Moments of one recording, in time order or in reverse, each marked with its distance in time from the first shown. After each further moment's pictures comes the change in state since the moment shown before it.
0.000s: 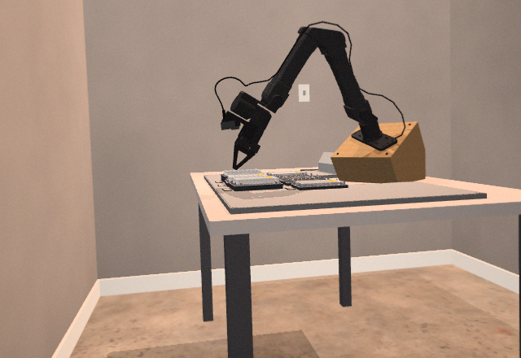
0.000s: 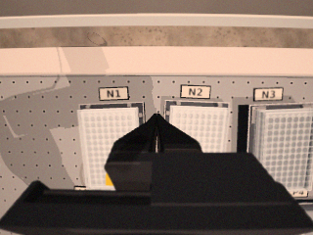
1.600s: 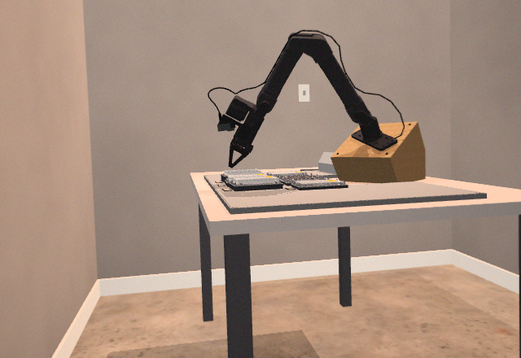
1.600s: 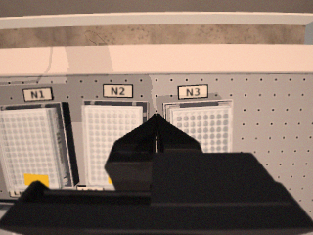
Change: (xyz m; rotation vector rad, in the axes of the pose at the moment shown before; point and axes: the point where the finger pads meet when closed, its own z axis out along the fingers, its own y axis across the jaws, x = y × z) arm 0.002 -0.128 0.000 0.012 0.006 0.011
